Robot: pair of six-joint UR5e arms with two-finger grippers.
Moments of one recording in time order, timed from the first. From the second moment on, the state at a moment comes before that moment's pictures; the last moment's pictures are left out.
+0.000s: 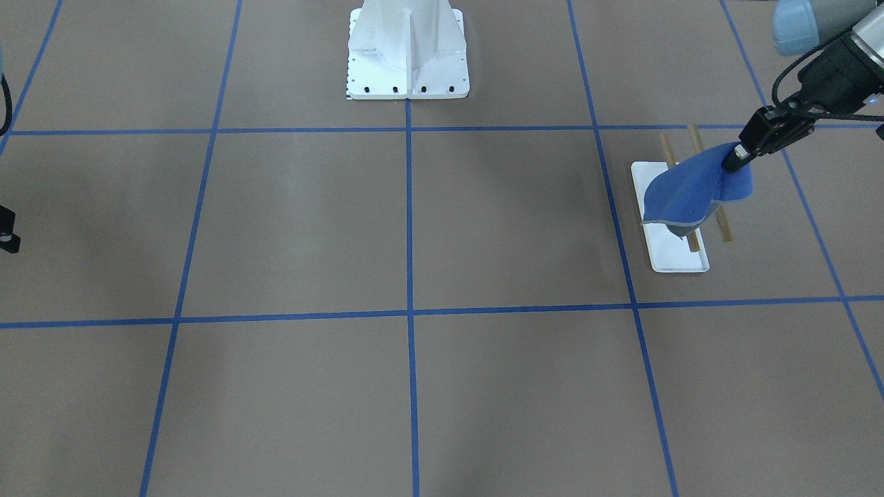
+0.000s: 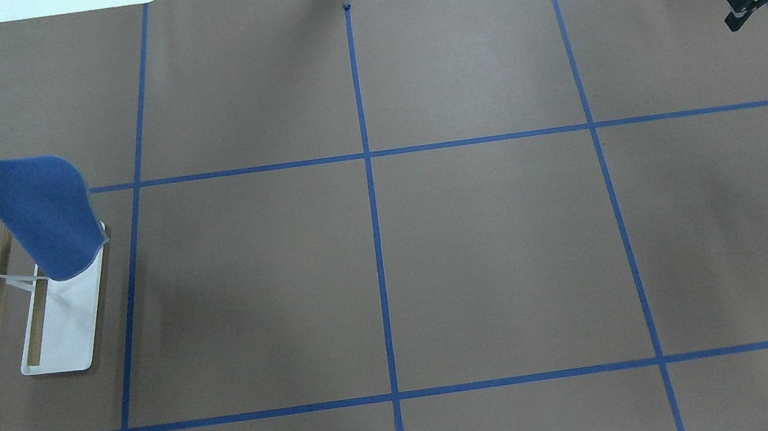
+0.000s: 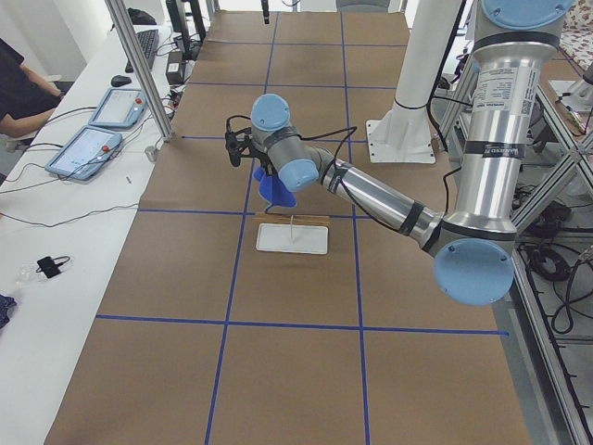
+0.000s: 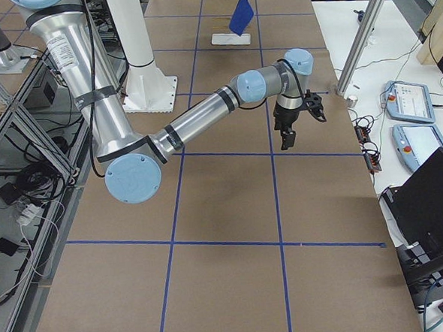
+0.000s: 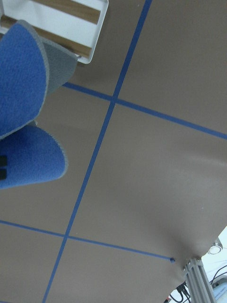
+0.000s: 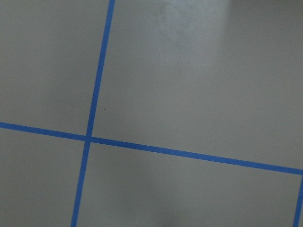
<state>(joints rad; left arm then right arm) -1.21 -1.66 -1.95 -2.10 -2.52 -1.30 1.29 -1.22 1.76 -1.88 2.29 0.20</state>
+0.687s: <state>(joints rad) -1.18 -1.58 -1.94 -2.10 -2.52 -1.30 1.34 -1.32 1.75 -1.87 2.29 0.09</state>
